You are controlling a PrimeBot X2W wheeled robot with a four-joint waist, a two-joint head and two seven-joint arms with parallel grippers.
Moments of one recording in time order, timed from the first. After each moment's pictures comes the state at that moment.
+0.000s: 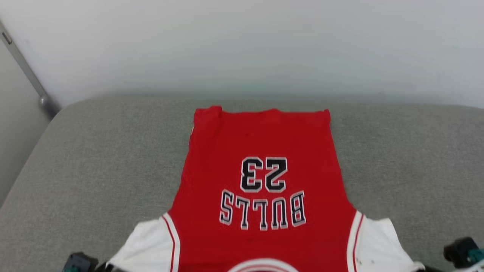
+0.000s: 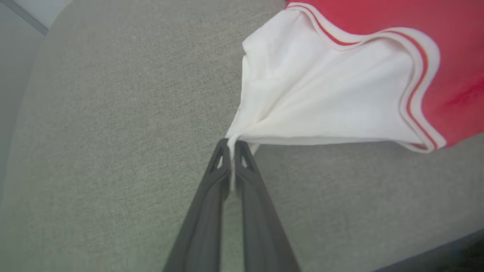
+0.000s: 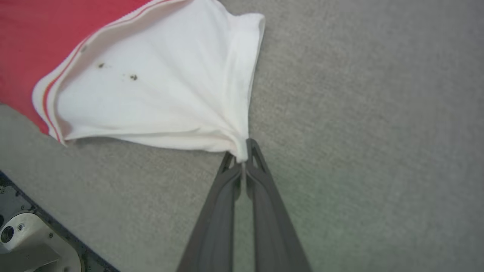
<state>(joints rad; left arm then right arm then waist) -0.24 0.83 -1.00 0.43 -0.85 0.11 -0.21 -0.38 -0.81 1.17 0.59 0.97 0.13 -0.21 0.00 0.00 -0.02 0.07</state>
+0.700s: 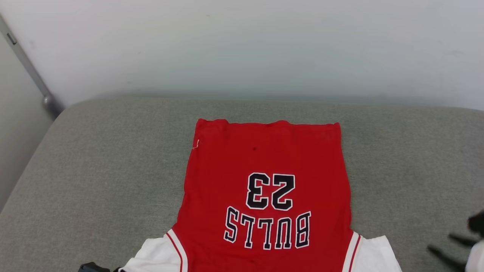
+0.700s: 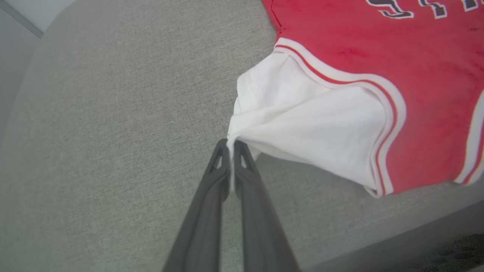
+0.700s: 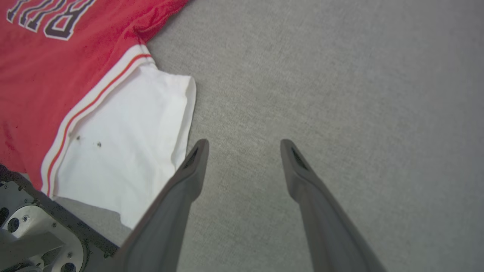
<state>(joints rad) -0.13 0.89 -1.01 0.21 -0.85 0.23 -0.20 -0.23 -0.95 0.88 0.33 0.91 0.13 0.08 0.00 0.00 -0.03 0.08</state>
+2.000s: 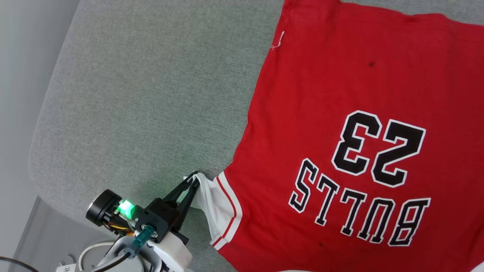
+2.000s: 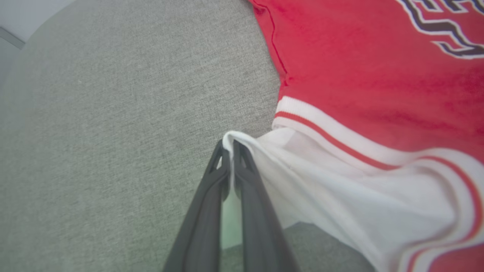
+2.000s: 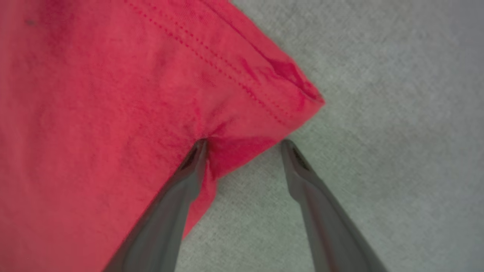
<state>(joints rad) -0.45 0.73 -1.02 -0.03 -0.57 0.34 -0.21 -1.11 -0.89 0.67 0.35 0.80 0.13 1.21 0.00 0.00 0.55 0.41</state>
